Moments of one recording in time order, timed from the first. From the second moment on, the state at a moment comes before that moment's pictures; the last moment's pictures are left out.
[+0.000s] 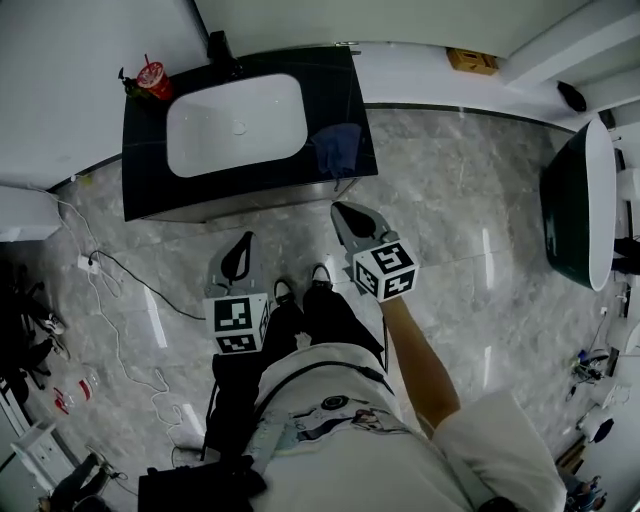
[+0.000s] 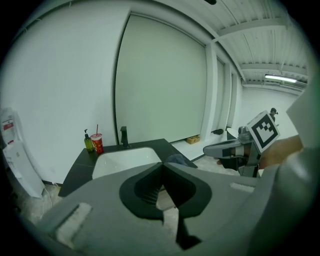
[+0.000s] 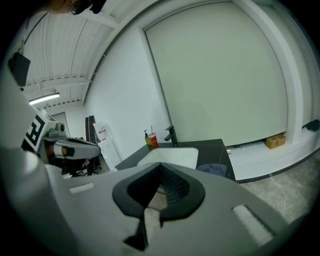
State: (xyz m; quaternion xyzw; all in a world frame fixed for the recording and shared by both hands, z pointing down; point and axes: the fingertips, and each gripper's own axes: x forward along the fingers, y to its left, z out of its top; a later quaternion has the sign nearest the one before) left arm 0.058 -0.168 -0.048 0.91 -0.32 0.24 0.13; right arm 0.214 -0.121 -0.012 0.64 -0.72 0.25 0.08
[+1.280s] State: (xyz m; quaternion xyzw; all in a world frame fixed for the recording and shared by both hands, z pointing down) left arm 0.061 -0.150 0.050 0.85 -0.36 0.35 0.18; right arm 0.345 -0.261 0.206 0.62 -0.66 0.31 0.30
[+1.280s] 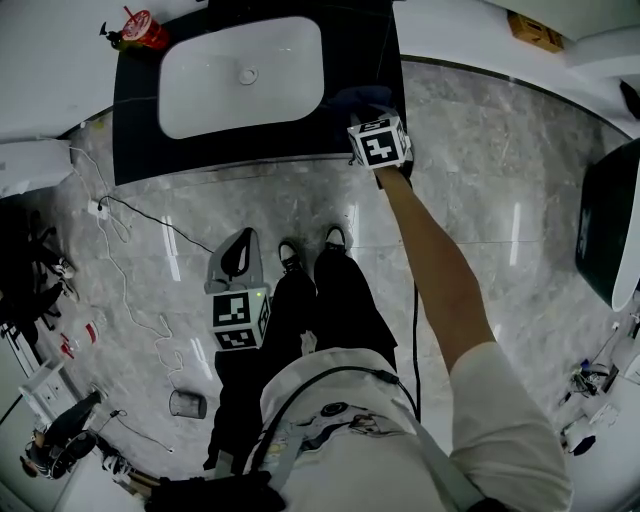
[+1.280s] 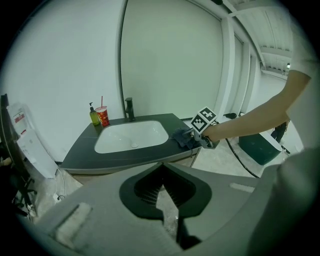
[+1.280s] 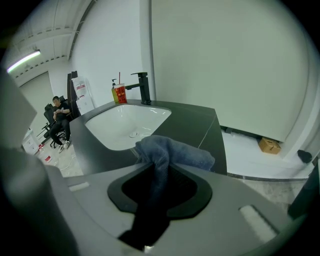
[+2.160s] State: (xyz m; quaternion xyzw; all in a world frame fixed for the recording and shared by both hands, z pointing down) left arm -0.027 -0.132 0.099 0.88 -0.34 0.30 0.17; right arm 0.239 -0.142 0.082 0.70 -0.67 0.16 0.18
